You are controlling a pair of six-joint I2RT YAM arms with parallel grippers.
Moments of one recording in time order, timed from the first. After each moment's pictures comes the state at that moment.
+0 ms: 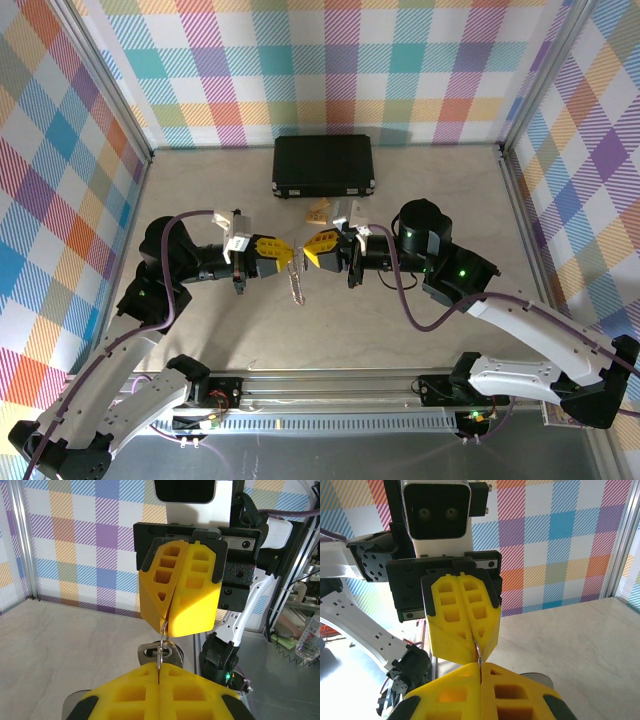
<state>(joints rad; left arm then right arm) -0.47 0.79 0.89 -0.11 0.95 -0.09 0.94 1.08 1.14 -0.17 -0.49 0.01</state>
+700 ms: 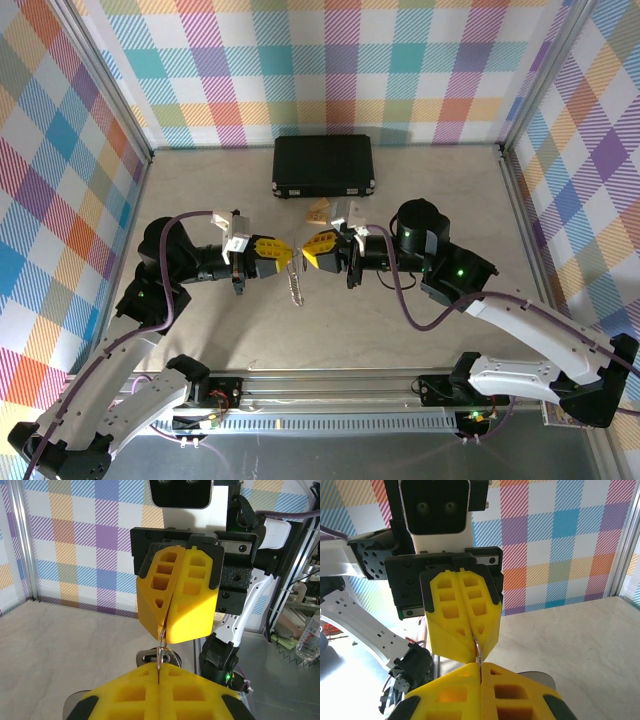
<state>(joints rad) -0.47 0.78 0.89 -0.11 0.95 -0.09 0.94 1.09 1.14 -0.17 -0.51 0.01</state>
